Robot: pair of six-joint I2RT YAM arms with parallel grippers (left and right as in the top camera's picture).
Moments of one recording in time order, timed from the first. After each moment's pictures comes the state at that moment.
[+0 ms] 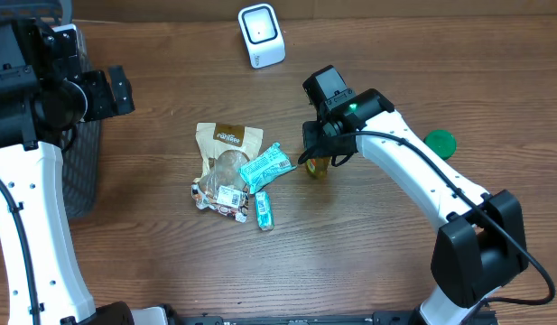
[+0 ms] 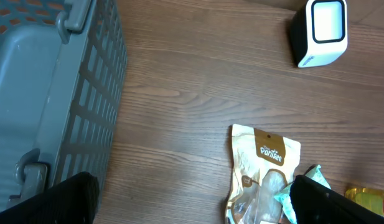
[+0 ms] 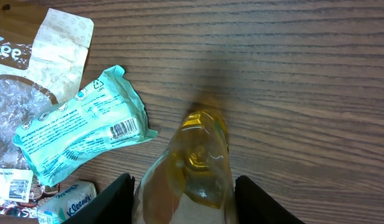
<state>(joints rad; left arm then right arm) 0.23 1.52 1.79 -1.18 0.12 -0.02 0.50 1.84 1.50 -0.95 -0.01 0.38</state>
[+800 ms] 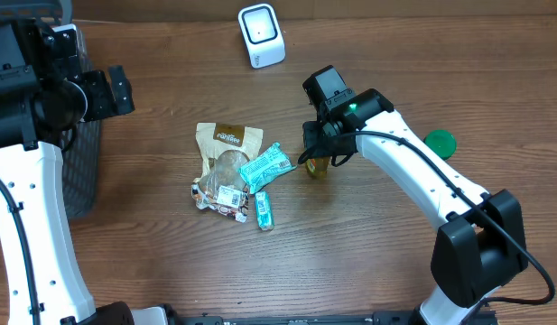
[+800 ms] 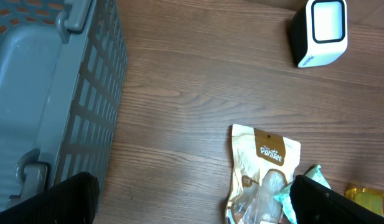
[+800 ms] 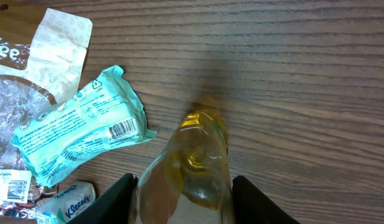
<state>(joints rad) 0.23 1.52 1.79 -1.18 0.12 -0.02 0.50 1.84 1.50 -0.95 0.00 0.38</state>
